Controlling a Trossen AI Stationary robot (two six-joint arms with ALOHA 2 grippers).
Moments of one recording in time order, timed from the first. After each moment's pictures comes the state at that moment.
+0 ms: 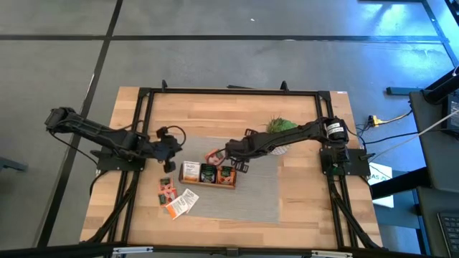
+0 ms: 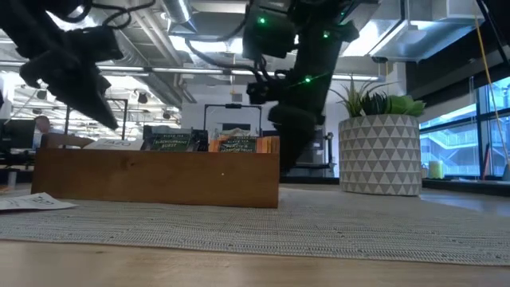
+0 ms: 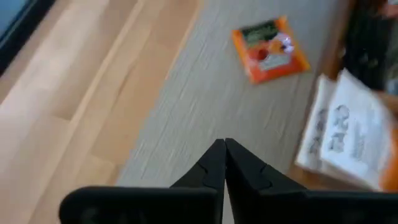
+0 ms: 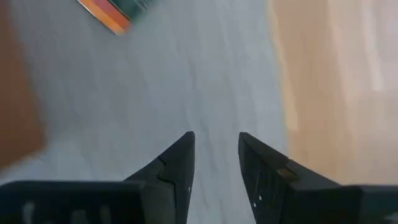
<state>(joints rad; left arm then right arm) -0.24 0.80 0.45 -0.57 -0.46 -0.38 0.06 2.01 1.43 -0.76 0.32 0.28</state>
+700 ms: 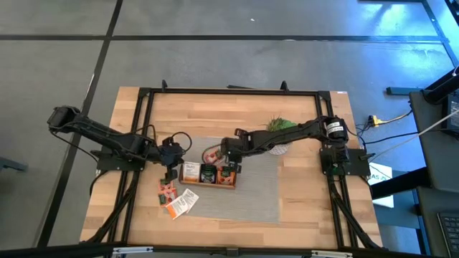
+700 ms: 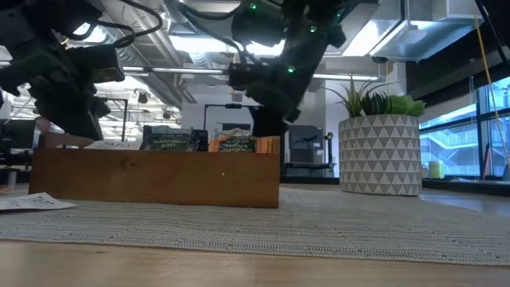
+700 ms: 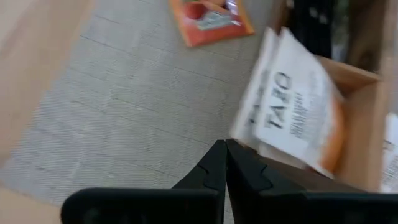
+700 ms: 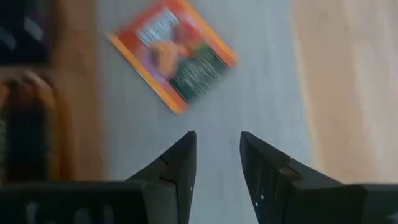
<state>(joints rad) -0.24 0.93 0.38 -0.40 -0.23 -0.46 0.03 2.01 1.45 -0.55 0.21 0.14</state>
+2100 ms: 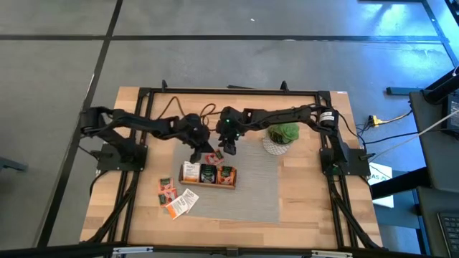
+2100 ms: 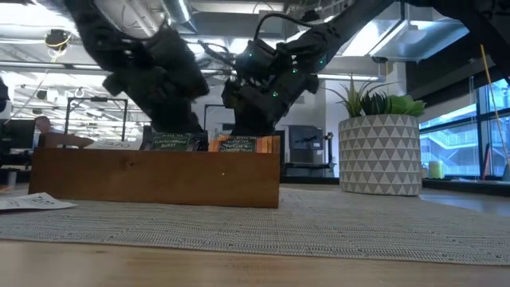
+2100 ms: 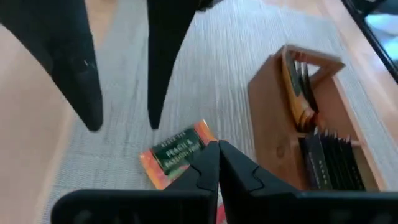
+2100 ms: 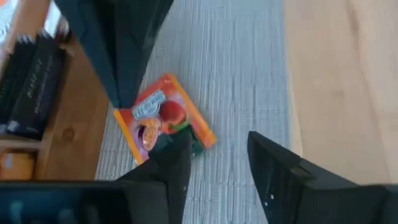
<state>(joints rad) 0.29 1.48 0.56 0.21 0.44 0.01 -0.22 2.09 1.45 -0.25 -0.32 -0.04</state>
